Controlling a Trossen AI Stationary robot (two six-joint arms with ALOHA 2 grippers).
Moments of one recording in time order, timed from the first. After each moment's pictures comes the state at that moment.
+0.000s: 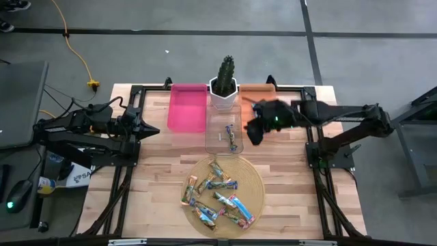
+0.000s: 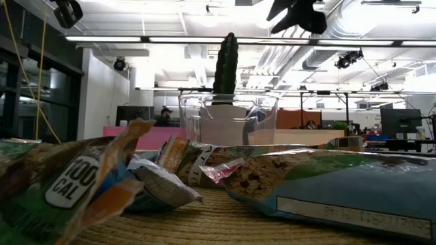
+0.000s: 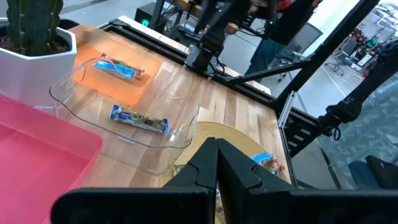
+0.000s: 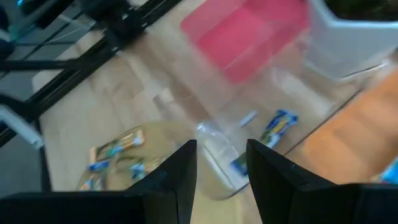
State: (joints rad) left arm -0.03 0.40 0.78 -0.65 -0.06 -0.45; right arm 0.00 1.29 1.28 -0.71 0.16 0.67
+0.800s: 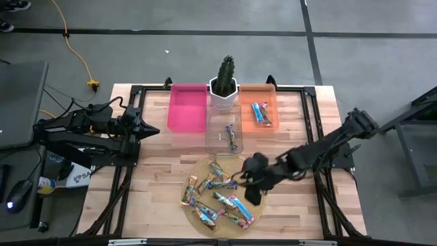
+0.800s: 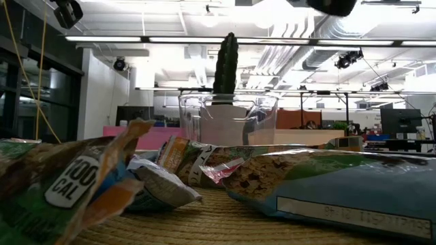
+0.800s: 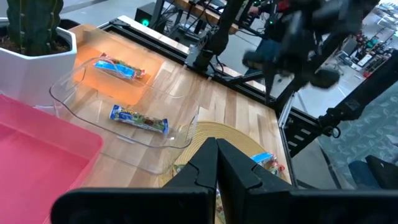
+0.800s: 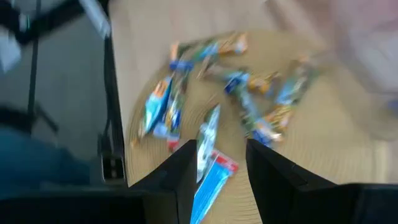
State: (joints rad) left arm -0.03 0.40 0.78 -0.65 -0.06 -0.45; right arm 0.49 1.56 1.28 -0.55 0.23 0.79
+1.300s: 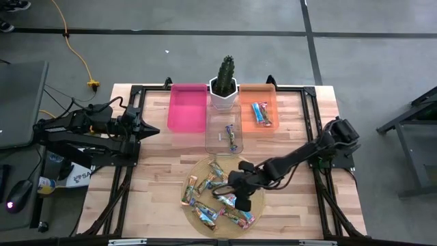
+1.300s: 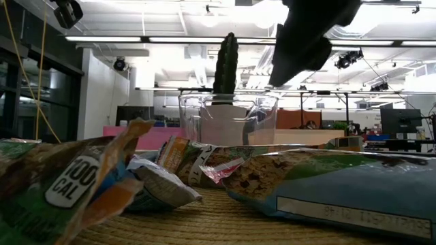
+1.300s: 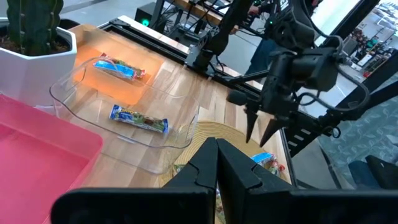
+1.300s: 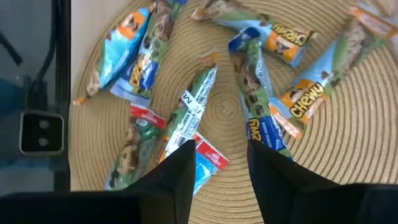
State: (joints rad) left arm -0.03 0.40 0.78 -0.65 -0.06 -0.45; right arm 0.44 1.79 1.28 -0.46 0.09 0.59
